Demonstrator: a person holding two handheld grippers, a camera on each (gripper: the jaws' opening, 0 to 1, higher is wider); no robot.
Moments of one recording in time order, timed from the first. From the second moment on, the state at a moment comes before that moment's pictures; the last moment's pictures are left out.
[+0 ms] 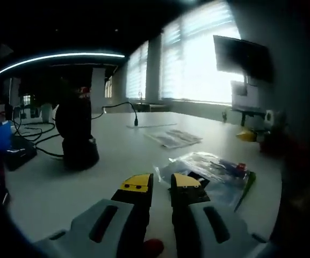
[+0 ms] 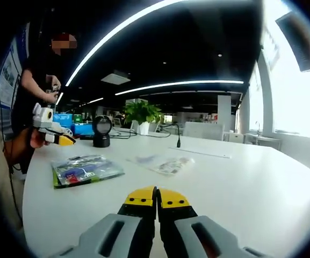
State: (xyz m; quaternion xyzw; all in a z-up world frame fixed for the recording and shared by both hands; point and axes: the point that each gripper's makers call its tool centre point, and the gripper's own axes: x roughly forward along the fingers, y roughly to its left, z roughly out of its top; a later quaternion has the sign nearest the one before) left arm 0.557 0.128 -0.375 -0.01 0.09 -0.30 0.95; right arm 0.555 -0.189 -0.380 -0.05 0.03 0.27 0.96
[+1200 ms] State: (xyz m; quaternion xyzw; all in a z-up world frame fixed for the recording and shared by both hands) left arm 0.584 0.105 -0.411 -0.10 0.23 -0.33 0.91; right arm 0.554 -0.189 -0.378 -0.04 0.03 0.28 0.96
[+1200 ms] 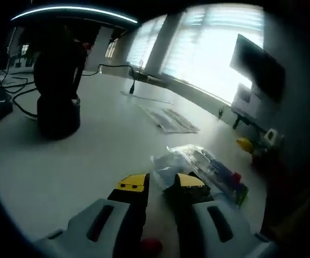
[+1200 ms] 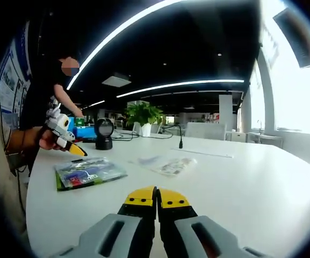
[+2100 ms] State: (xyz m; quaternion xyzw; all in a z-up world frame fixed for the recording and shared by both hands) left arm 0.590 0.092 -0.414 -0.15 0.27 -0.34 0.89; right arm 0.555 -0.190 -0.378 -0.03 0.03 0.28 0.96
